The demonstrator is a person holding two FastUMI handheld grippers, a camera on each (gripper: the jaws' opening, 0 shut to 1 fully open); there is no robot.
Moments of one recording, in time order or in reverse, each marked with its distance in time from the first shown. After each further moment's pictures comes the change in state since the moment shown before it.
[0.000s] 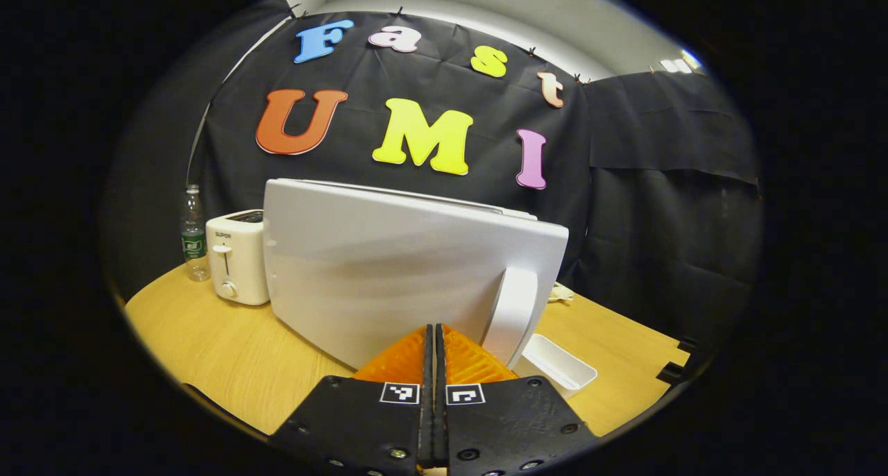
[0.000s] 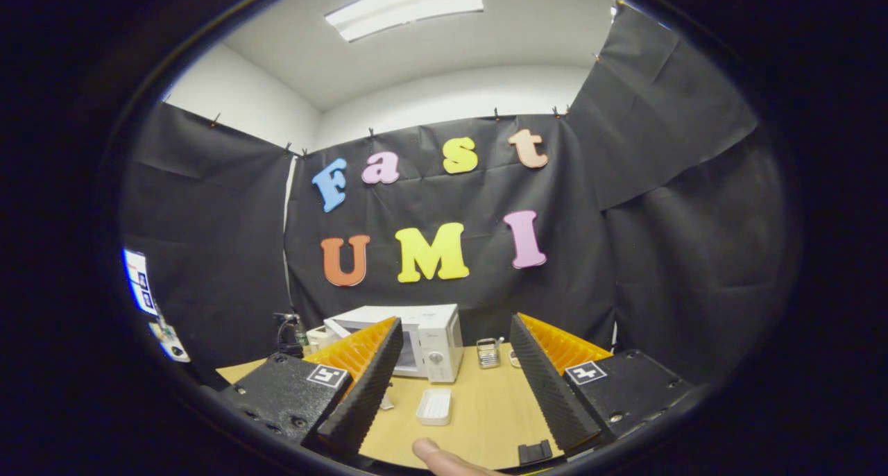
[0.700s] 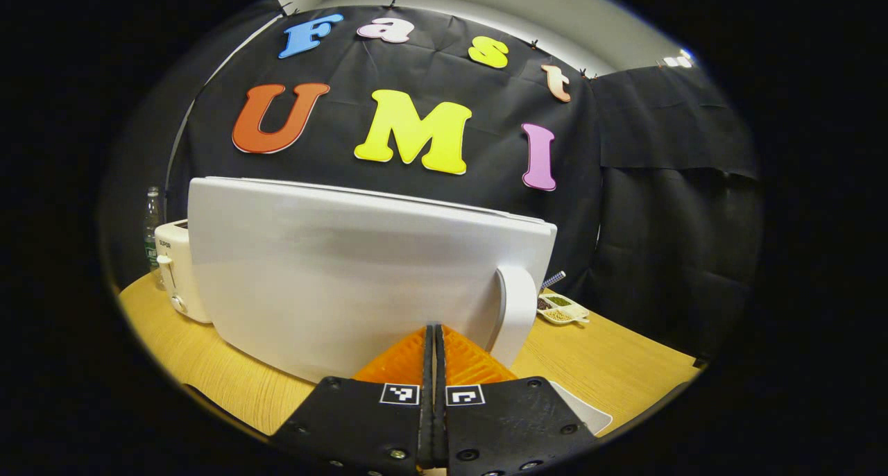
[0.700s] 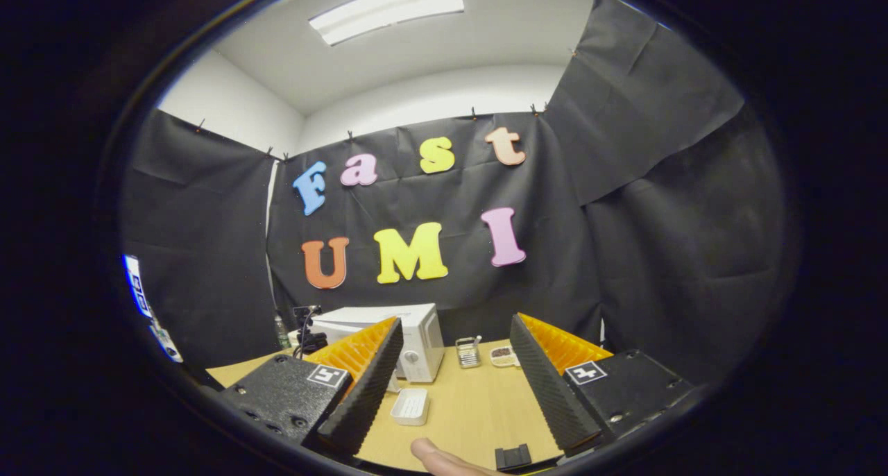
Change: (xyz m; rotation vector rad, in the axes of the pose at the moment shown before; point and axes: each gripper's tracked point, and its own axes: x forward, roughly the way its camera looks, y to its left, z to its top) left arm 0.110 -0.017 0.011 0.018 -0.006 0.029; right arm 0.010 -0.062 -0.013 0.024 -0.013 -0.069
